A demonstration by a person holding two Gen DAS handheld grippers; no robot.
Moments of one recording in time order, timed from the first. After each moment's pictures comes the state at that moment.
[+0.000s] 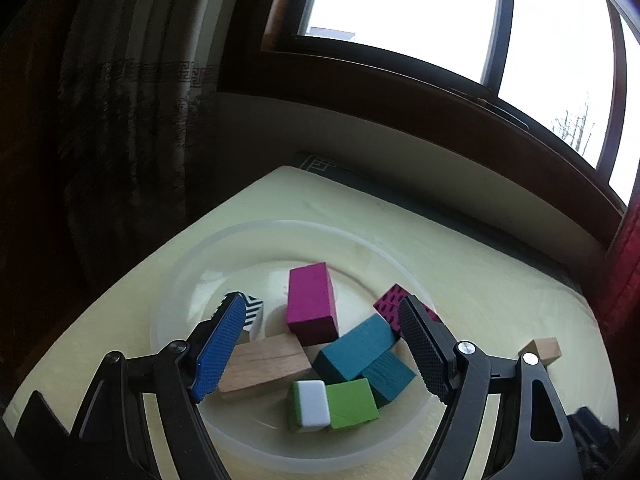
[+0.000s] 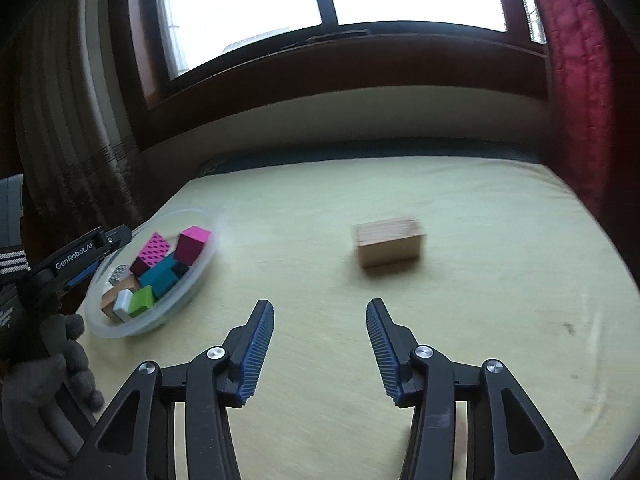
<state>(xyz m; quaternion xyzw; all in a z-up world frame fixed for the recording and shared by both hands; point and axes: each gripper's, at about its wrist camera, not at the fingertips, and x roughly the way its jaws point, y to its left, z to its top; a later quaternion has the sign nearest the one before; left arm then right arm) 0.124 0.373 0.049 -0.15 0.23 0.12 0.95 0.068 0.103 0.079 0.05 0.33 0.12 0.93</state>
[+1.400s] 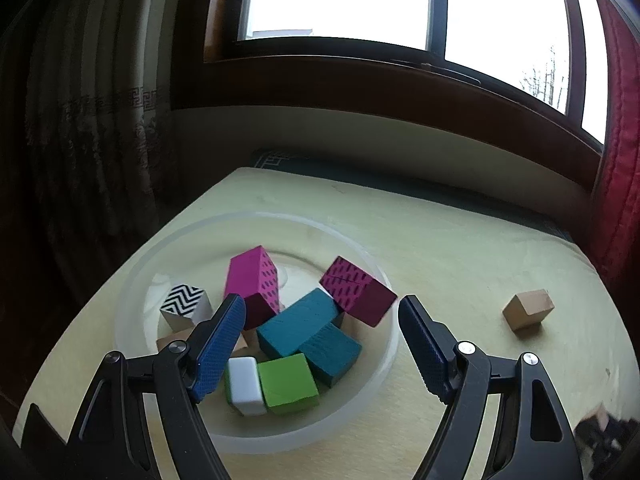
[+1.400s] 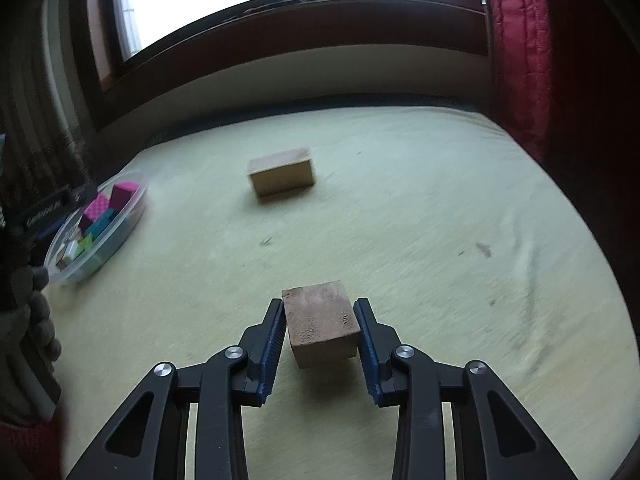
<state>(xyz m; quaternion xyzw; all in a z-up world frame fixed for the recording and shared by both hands) 0.134 0.318 0.040 -0.08 0.25 0.08 0.96 0.047 0.034 0.047 0.04 0.39 0.06 0.92</state>
